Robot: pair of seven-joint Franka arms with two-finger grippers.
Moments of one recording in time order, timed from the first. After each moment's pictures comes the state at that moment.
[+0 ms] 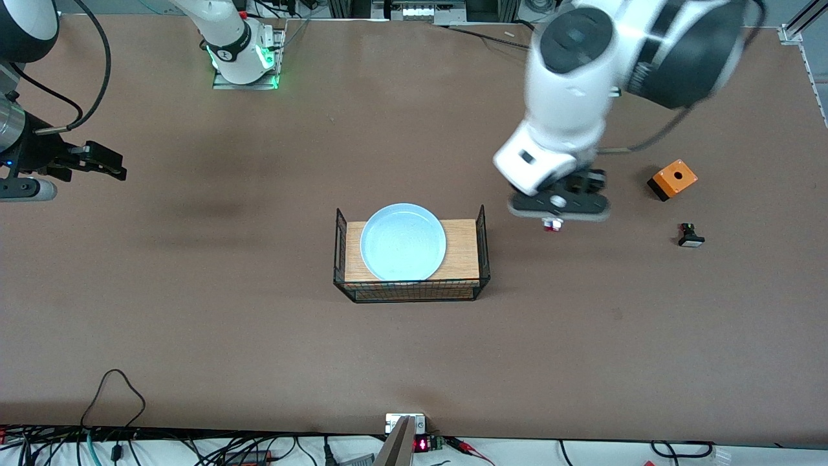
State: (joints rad) left arm -0.23 0.40 -0.30 -1.25 0.32 1.53 -0.38; right arm 0.14 0.08 -0.15 -1.59 0.00 1.60 -0.04
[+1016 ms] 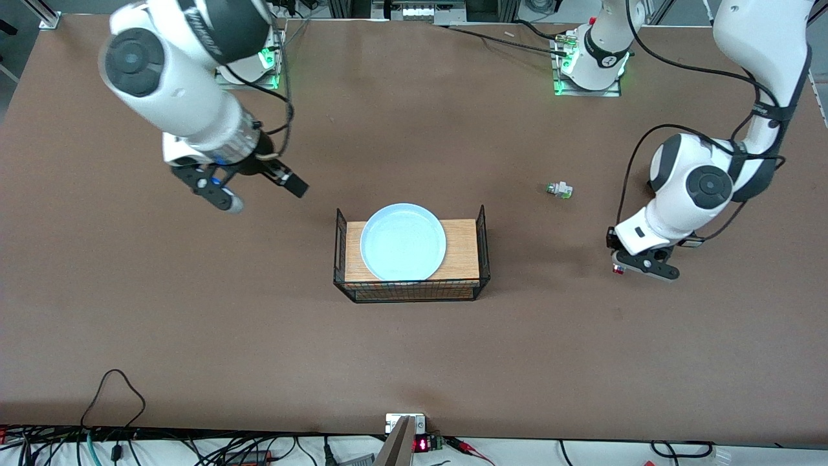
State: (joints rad) left arm 0.27 0.39 -0.32 -2.14 0.27 2.56 0.11; right arm 0.60 0.23 -0.13 -1.59 0.17 1.83 1.09
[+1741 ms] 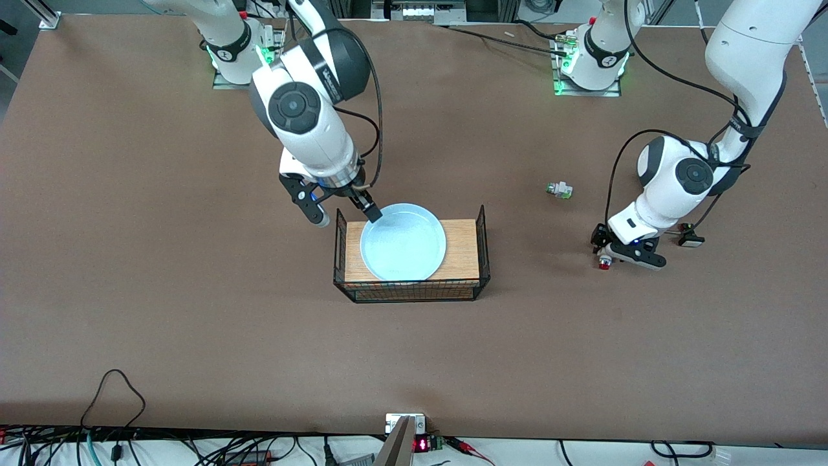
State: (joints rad) left arm 0.33 0.45 -0.32 -2.23 0.27 2.80 0.12; right arm 0.74 0.44 -0.13 -1.59 0.17 2.03 1.46
